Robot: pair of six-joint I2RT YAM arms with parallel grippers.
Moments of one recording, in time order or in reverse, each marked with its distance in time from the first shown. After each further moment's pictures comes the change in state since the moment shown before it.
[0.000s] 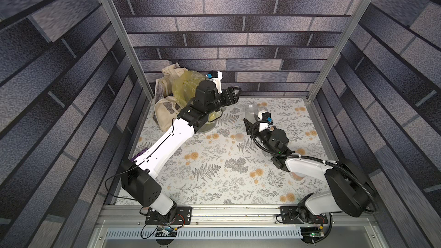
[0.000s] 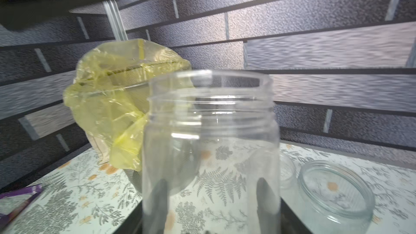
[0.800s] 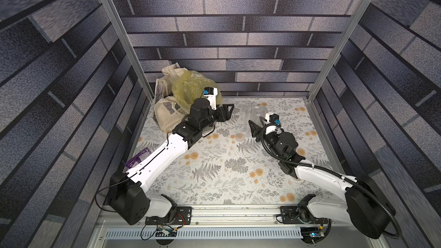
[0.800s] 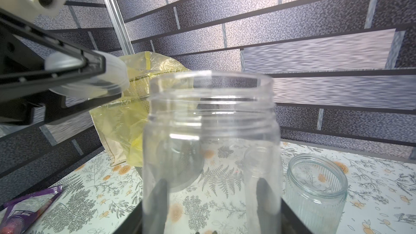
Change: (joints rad) left arm 0.003 -0.180 -0.394 0.124 -0.038 0.191; right arm 0.001 -0.237 -0.061 -0.148 -0.013 0.031
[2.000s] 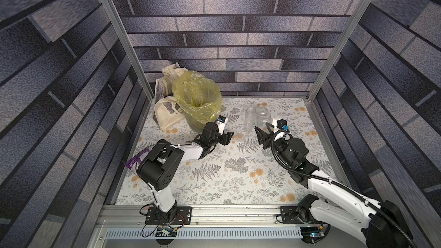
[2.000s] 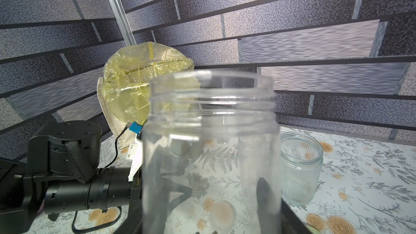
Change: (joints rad) left arm 0.023 0.409 -0.372 0.567 0.033 0.371; right arm 0.000 -0.236 -0.059 -0.246 -0.003 0.011
